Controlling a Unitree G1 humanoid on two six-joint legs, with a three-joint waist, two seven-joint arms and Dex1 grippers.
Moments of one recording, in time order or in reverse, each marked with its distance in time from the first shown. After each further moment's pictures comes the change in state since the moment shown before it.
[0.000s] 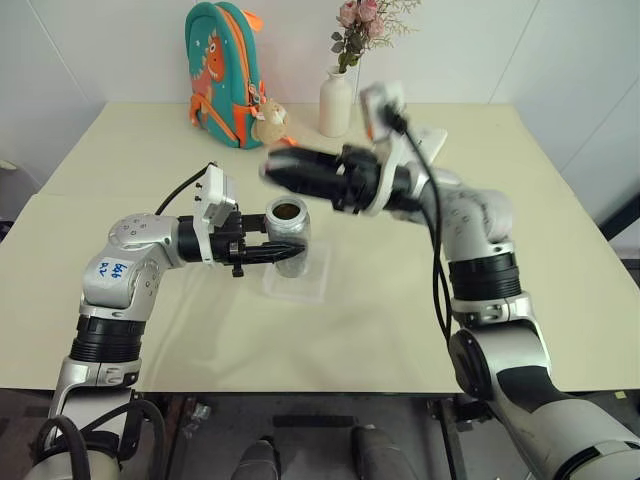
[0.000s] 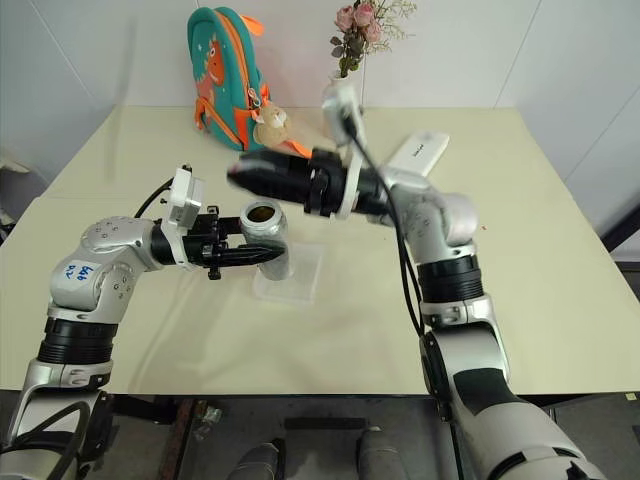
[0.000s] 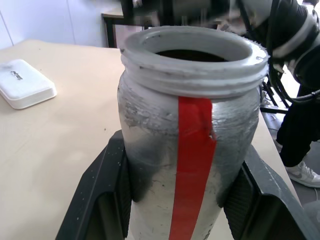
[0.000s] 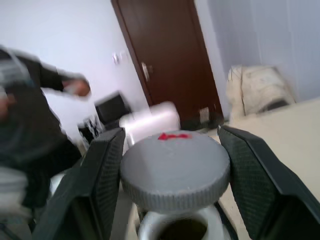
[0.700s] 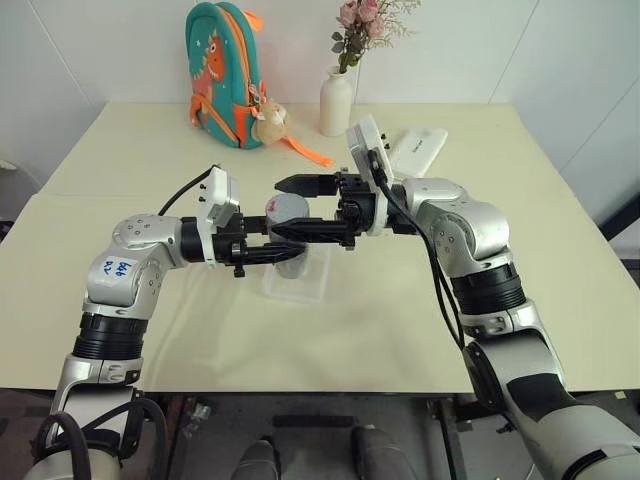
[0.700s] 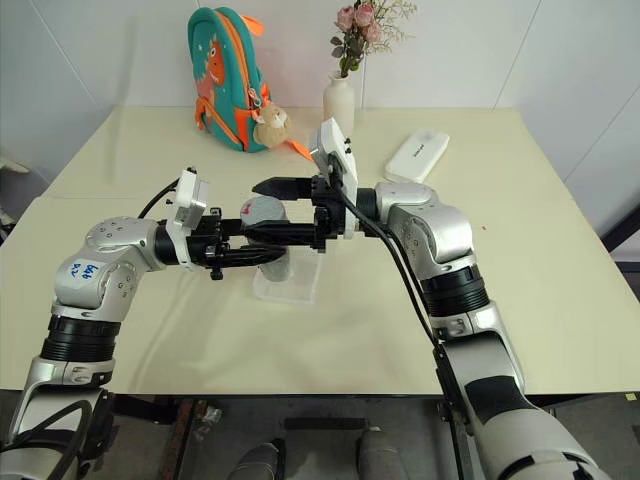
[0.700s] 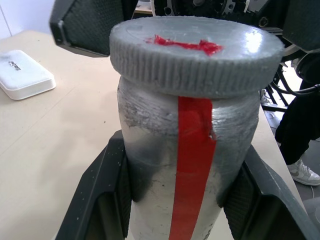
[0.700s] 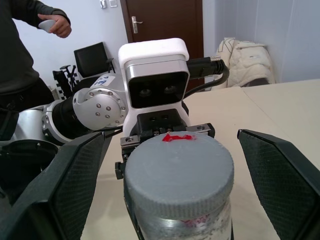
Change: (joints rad) left arm -0.023 -0.003 -0.016 0.032 0.015 -0.006 -0.005; right arm 0.081 -0.073 0.212 -0.020 -0.226 -0.239 0.145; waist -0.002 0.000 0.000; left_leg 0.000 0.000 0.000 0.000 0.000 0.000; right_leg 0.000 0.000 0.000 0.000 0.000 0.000
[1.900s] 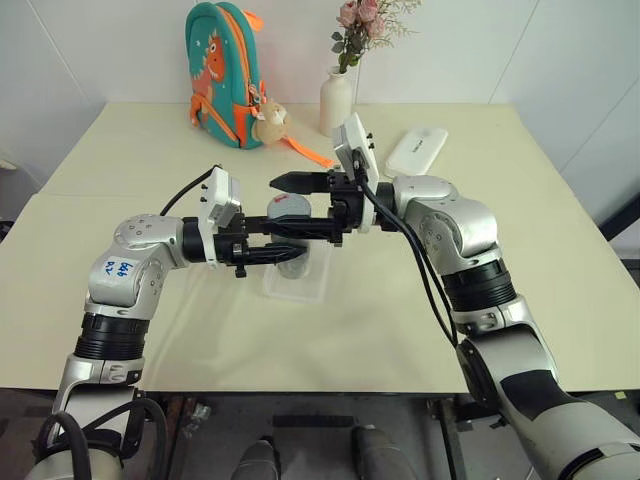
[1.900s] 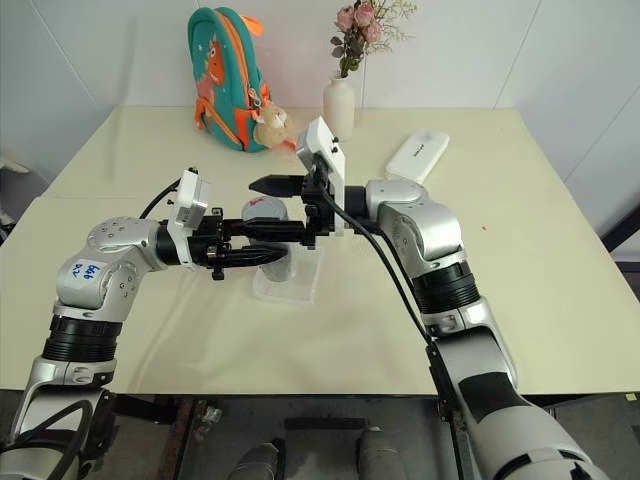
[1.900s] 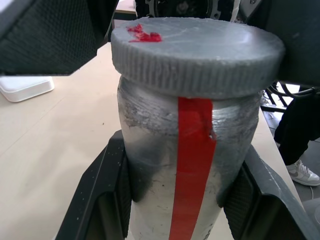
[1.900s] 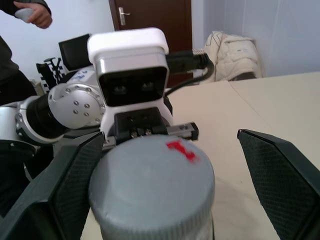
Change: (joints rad) left arm 0.000 -0.006 -0.001 -0.002 0.000 0.000 0.005; right arm -0.020 0.009 0.017 0.033 -0.051 -0.029 -0.034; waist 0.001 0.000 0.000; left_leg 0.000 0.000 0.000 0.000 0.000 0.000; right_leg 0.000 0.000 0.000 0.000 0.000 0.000
